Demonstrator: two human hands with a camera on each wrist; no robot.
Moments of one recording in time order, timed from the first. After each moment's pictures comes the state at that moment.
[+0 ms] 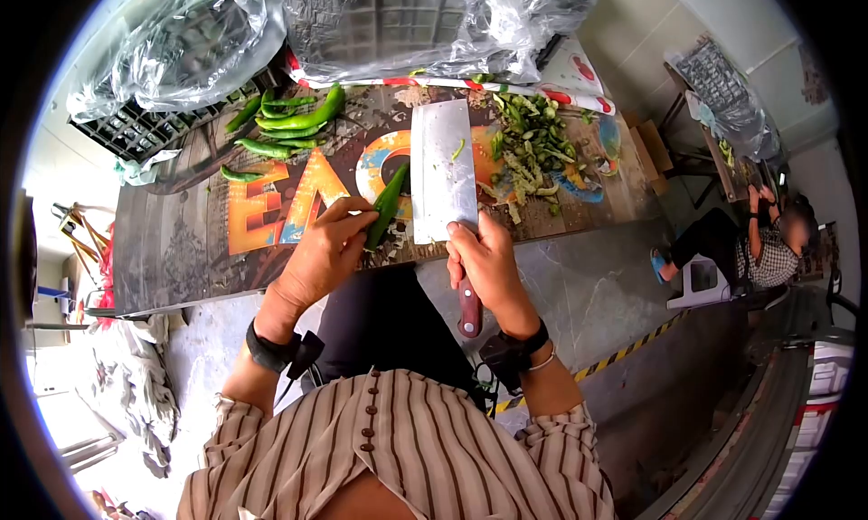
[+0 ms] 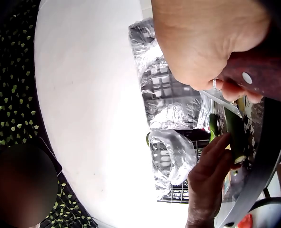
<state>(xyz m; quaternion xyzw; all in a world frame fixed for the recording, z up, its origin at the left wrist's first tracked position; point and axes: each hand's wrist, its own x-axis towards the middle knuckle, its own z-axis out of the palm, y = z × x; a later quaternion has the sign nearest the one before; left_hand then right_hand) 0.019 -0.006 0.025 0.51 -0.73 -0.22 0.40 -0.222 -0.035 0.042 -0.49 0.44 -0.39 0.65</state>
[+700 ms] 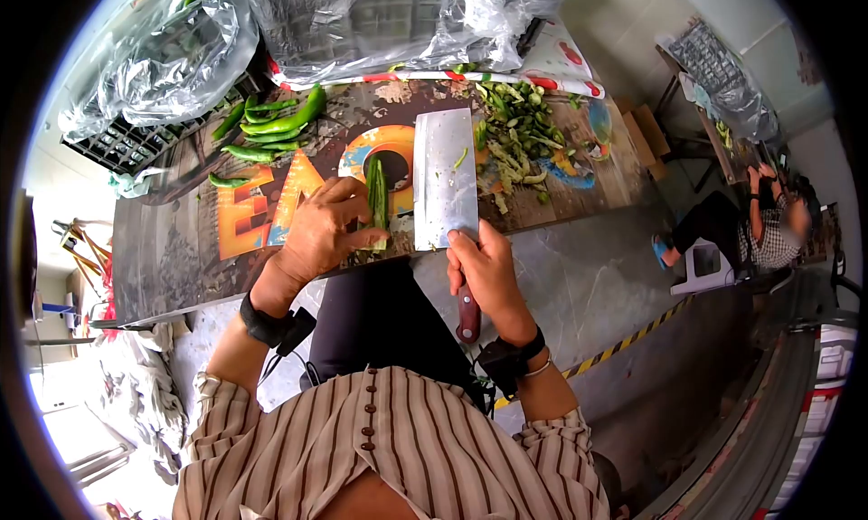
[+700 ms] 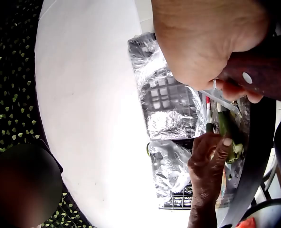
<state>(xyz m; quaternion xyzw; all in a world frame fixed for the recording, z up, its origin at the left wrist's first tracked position) 0.011 -0.035 0.037 0.47 -0.82 -0.12 0.31 -0.244 -0.020 0.028 -0.47 0.45 -0.41 0.64</state>
